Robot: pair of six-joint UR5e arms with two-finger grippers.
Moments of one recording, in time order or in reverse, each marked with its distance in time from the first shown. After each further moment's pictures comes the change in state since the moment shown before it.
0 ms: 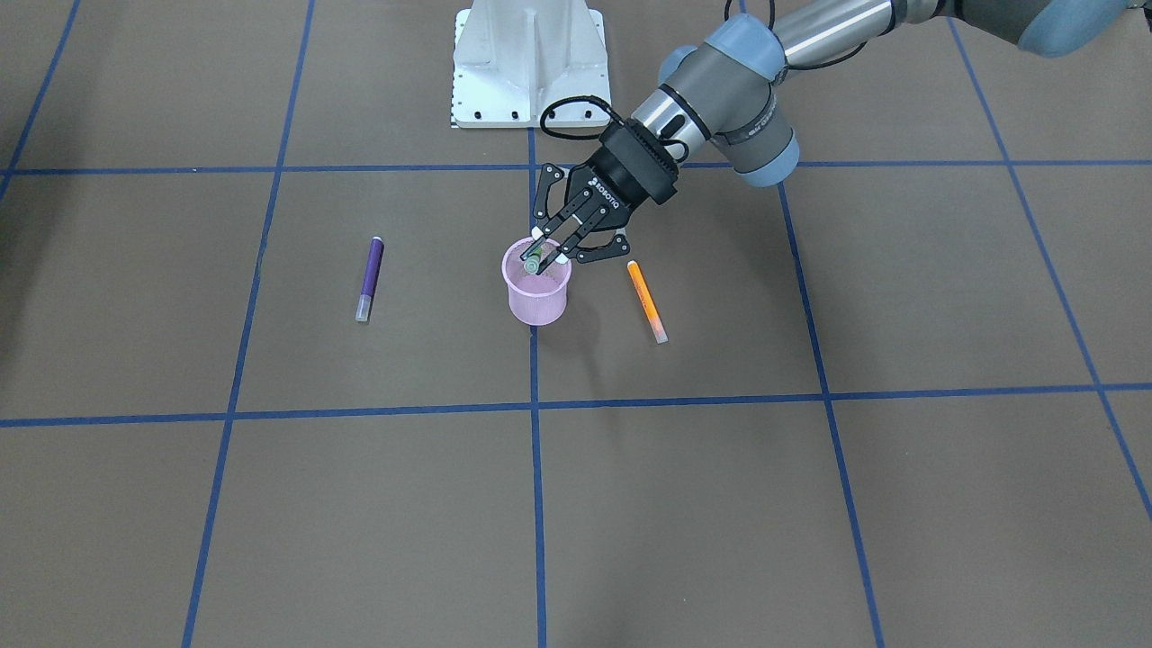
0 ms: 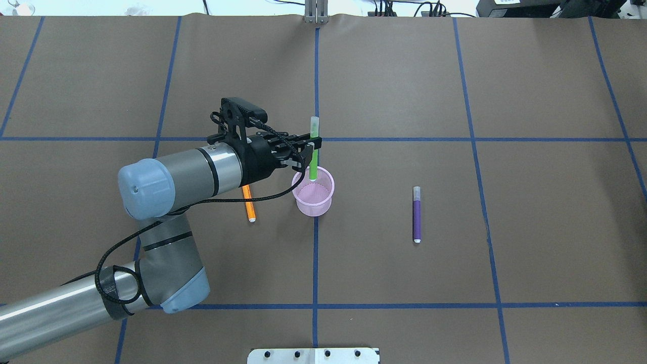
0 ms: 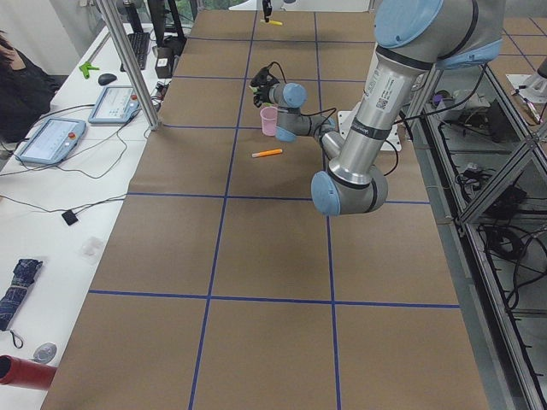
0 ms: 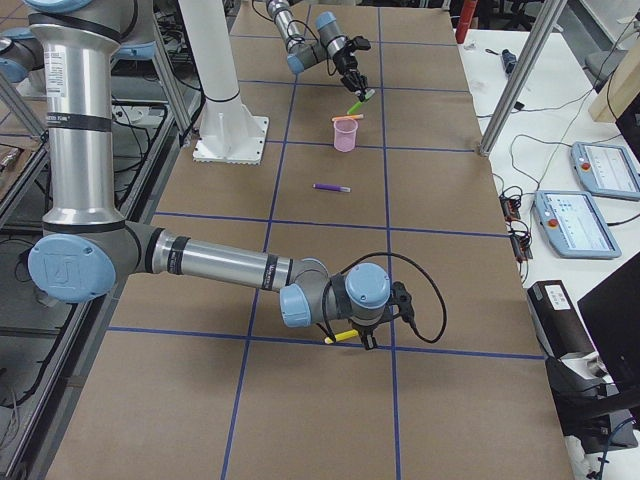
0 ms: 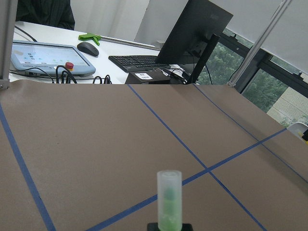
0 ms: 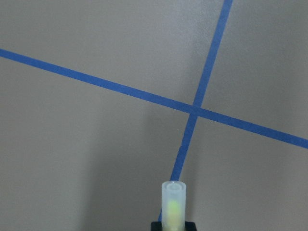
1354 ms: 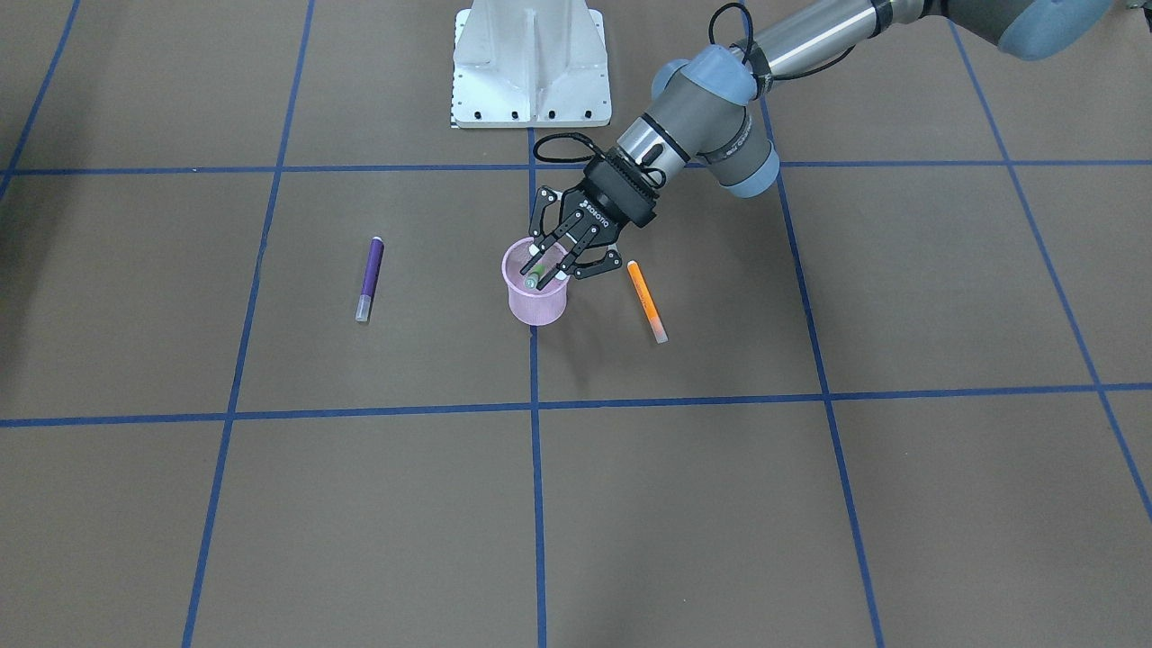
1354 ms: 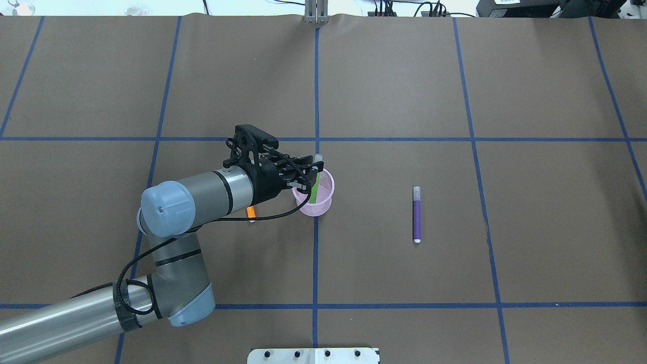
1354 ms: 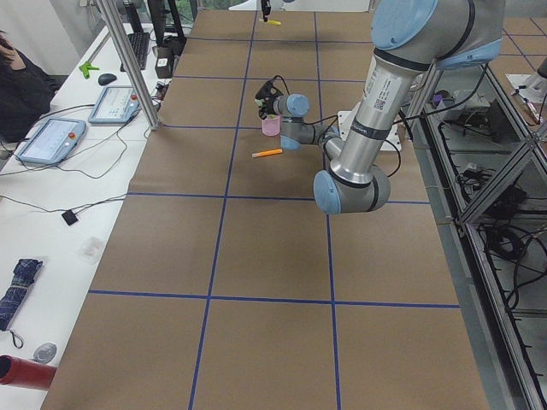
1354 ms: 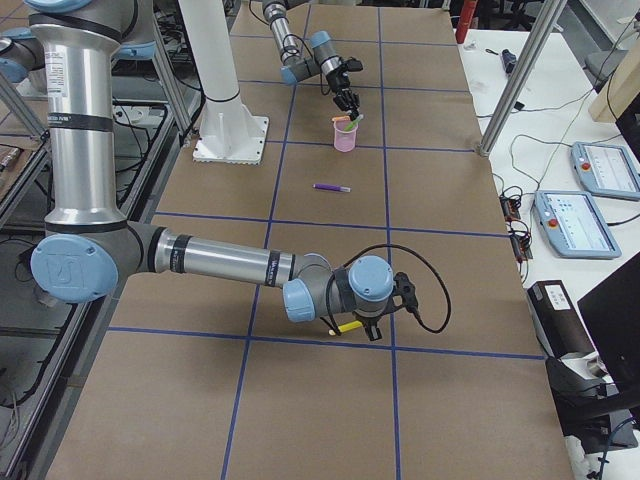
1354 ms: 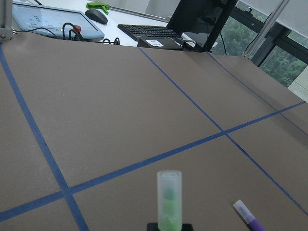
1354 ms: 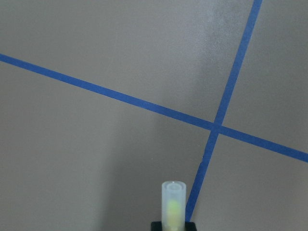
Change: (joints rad) left arm 0.049 -0.005 0.082 -0.021 0.032 -0.001; right arm 0.000 0.007 0.022 0.001 0.013 0.000
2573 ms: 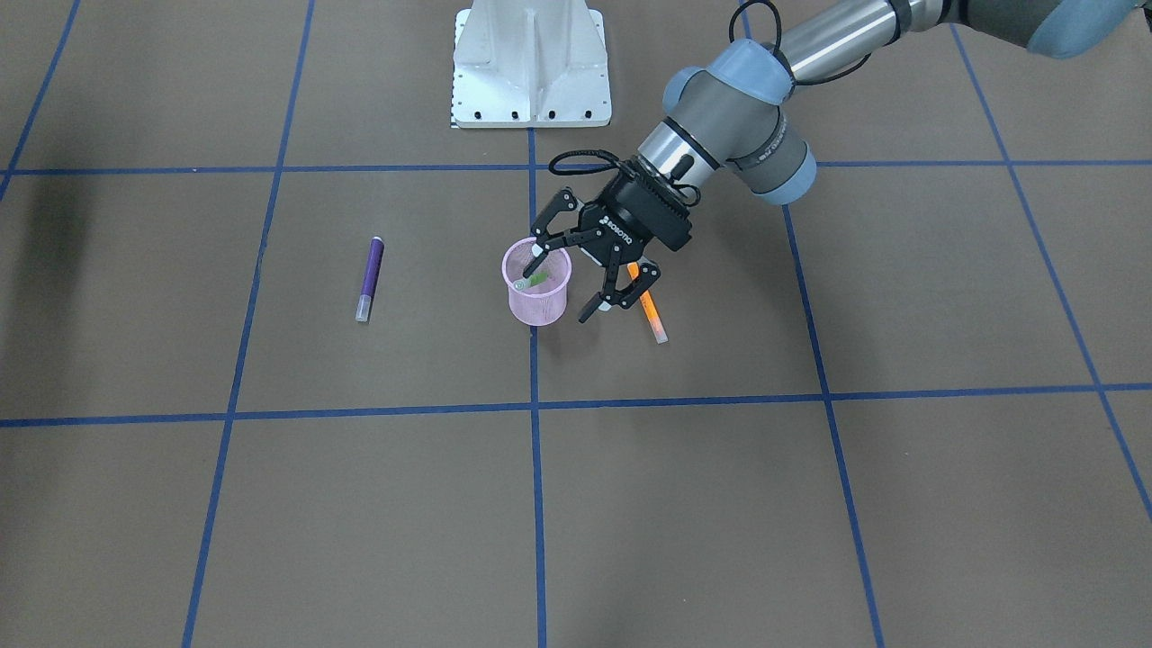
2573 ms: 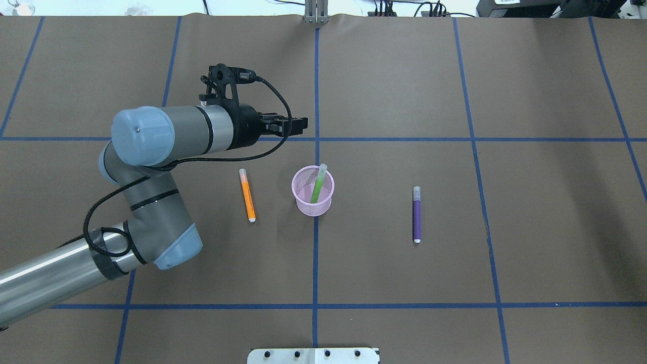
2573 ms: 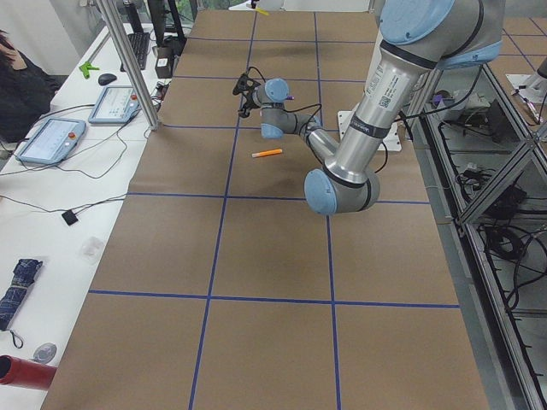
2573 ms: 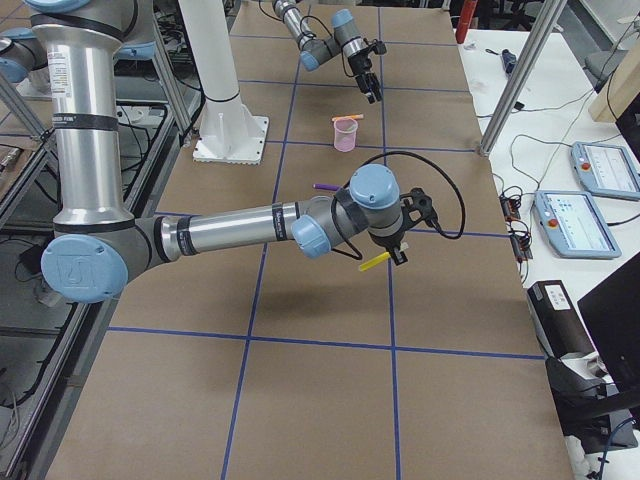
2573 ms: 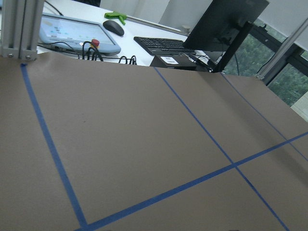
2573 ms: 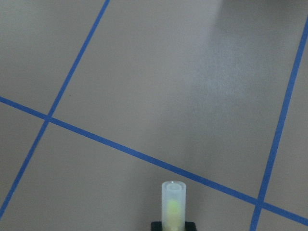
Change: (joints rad) left arm -0.194 -0.018 -0.090 0.311 -0.202 -0.187; right arm 0.002 0.042 0.305 0.027 -0.012 0.184
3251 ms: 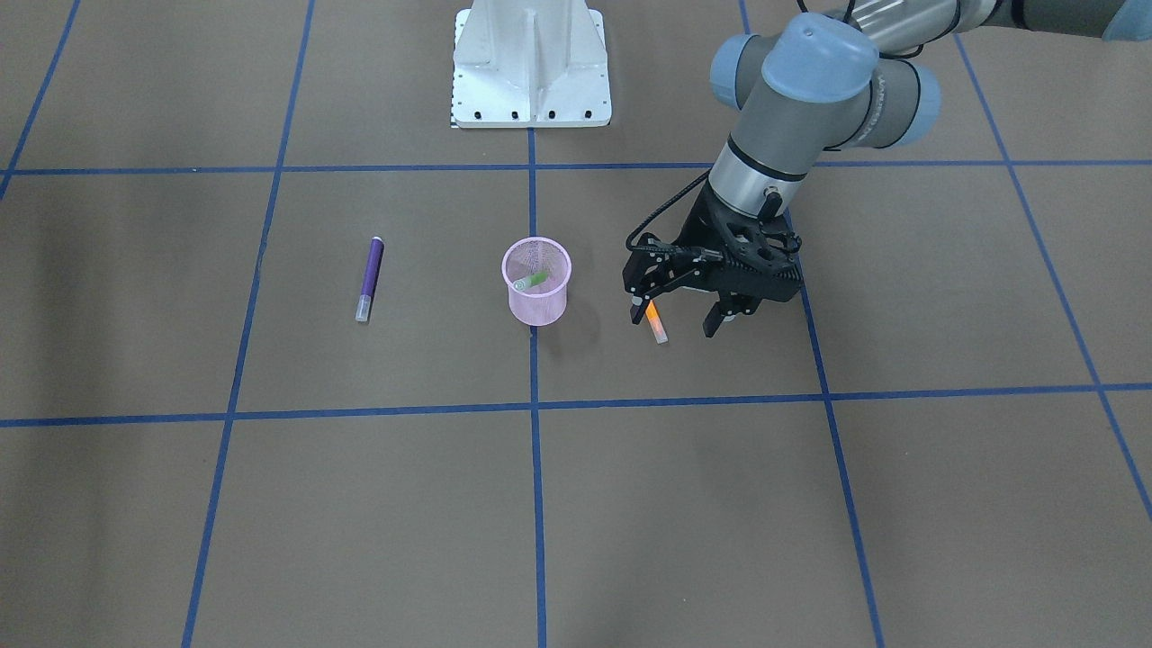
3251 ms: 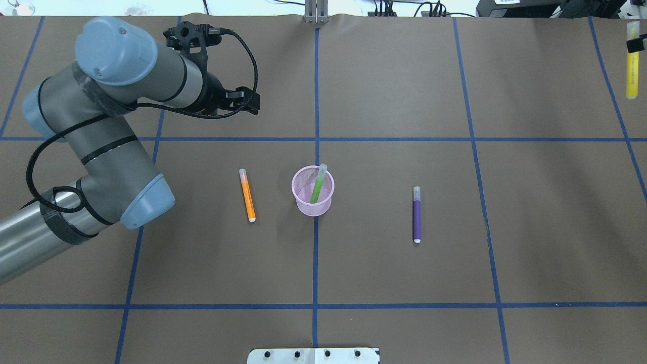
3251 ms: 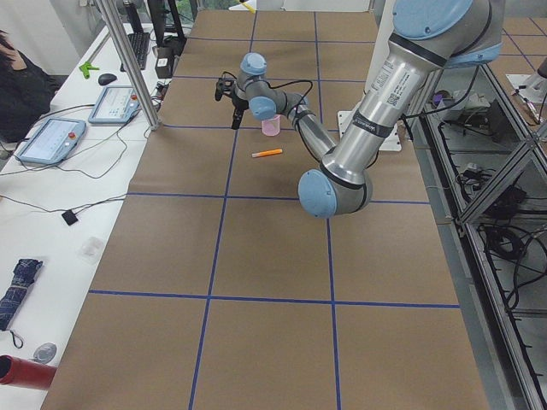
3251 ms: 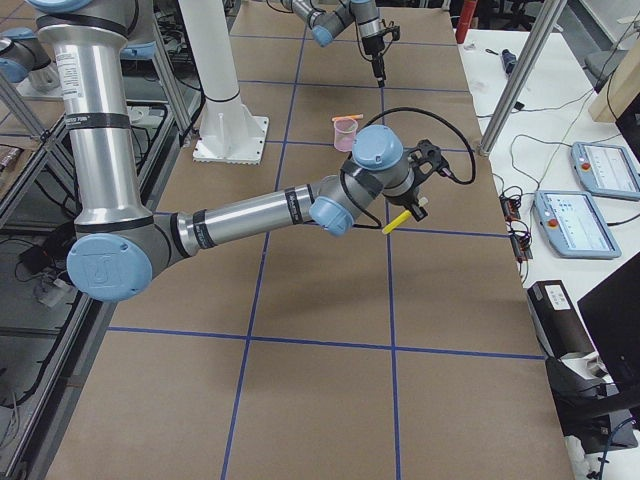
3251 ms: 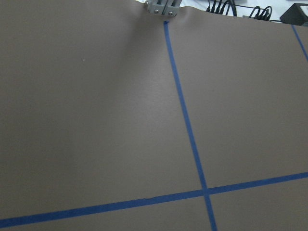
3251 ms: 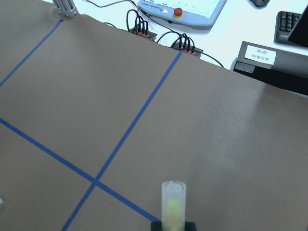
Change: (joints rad) left arm -0.139 -0.017 -0.154 0.669 -0.225 -0.031; right arm -0.050 0.109 0.012 0.248 -0.002 0.219
